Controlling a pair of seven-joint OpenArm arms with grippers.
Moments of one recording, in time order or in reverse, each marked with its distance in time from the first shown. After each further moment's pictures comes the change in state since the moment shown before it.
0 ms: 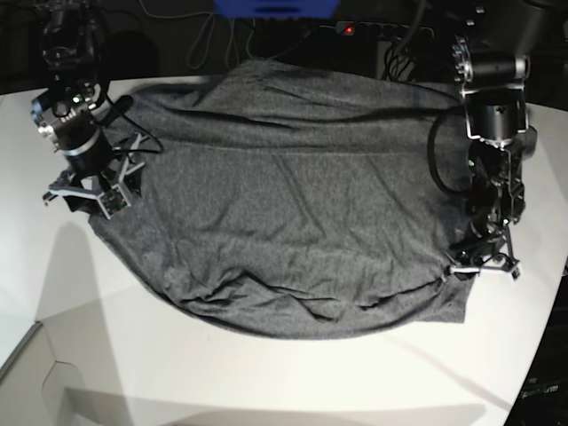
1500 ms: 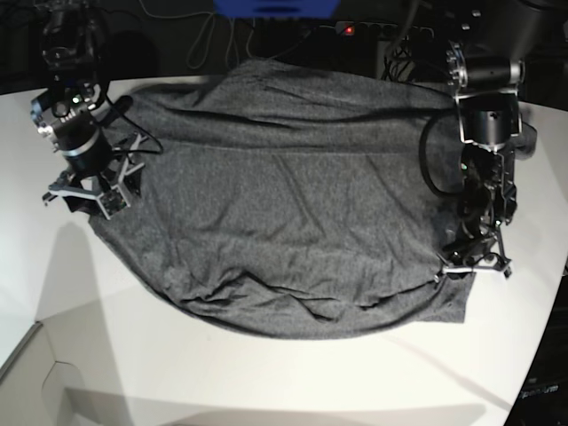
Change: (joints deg) left arm -1.4 1.6 -0.4 -3.5 -0.6 -0.4 -0.6; right arm 0.0 0.0 0.1 0.0 0.0 0.0 0.2
